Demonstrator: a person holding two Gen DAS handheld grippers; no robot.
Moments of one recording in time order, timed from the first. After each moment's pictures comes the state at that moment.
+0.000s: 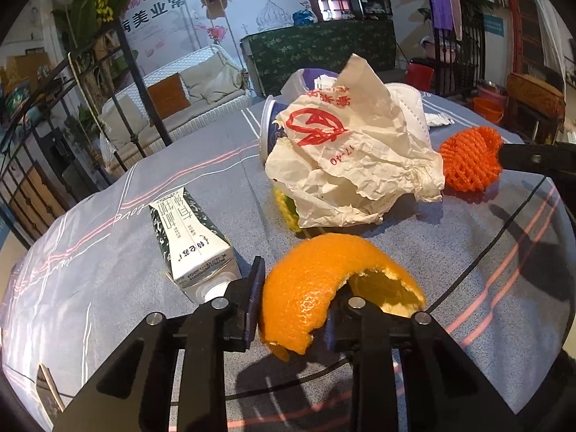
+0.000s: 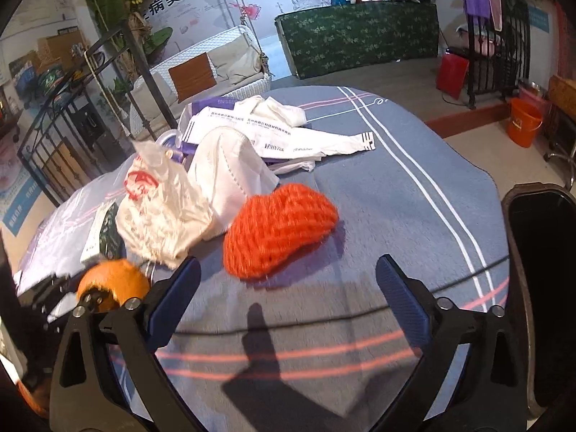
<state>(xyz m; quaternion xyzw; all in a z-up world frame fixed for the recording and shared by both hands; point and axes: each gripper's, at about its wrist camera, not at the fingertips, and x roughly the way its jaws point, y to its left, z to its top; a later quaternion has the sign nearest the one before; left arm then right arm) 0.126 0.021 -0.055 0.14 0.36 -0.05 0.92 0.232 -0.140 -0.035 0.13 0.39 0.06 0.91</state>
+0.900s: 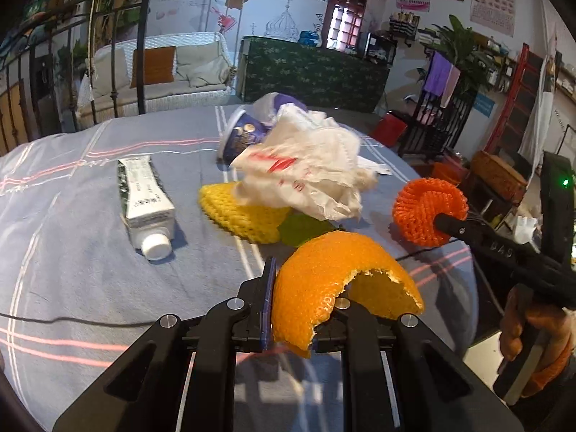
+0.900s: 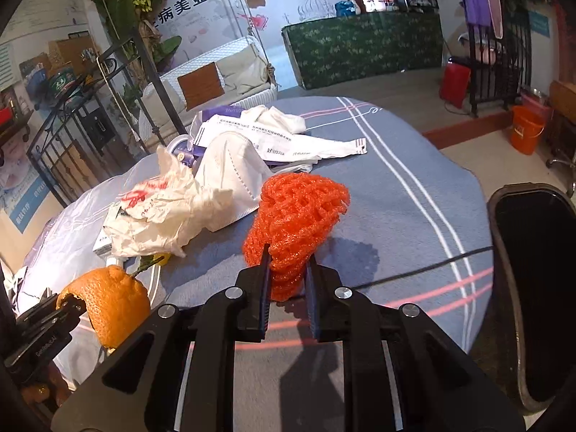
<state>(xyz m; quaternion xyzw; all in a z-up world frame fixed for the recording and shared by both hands) 0.089 -0.002 -0.036 -0.05 0.35 -0.13 0.93 0.180 -0.158 -0.025 0.13 0.36 0.07 0.92</state>
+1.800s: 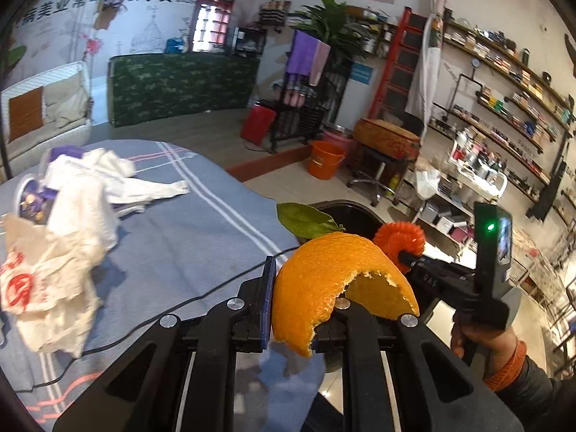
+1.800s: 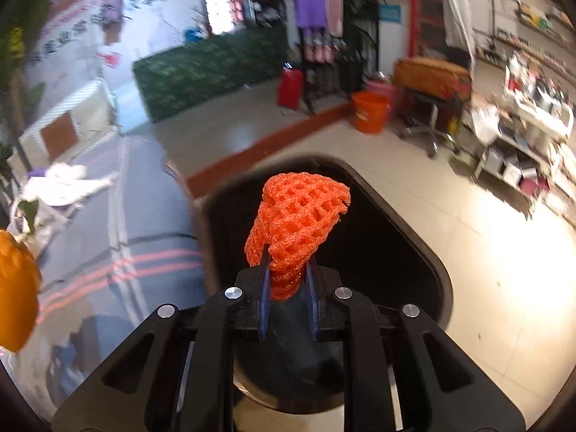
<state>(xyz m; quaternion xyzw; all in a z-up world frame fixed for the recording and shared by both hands) 0.097 -0.186 -0.023 0.01 0.32 -0.37 0.87 0.081 -0.374 -0.058 0.15 0.36 -0.23 0.89</state>
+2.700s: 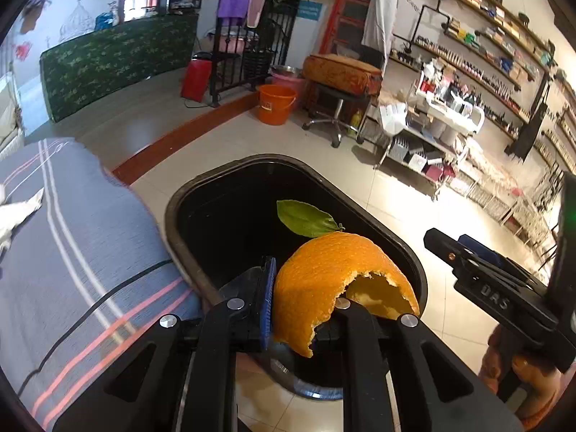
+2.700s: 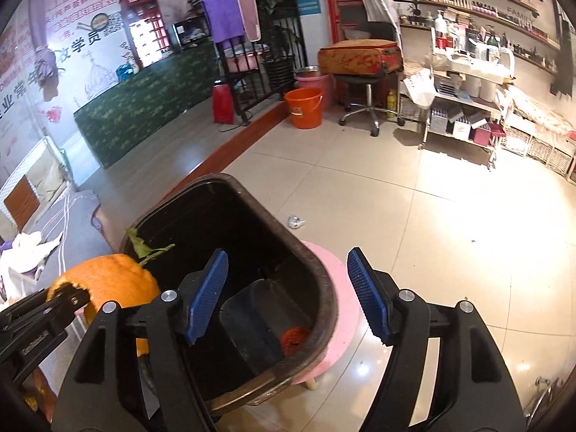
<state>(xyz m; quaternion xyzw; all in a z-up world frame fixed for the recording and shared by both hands) 0.112 -0.340 -0.060 0.10 0.39 -0.44 0.80 0.030 -0.447 -0.049 0.23 0.31 -0.34 0.86</state>
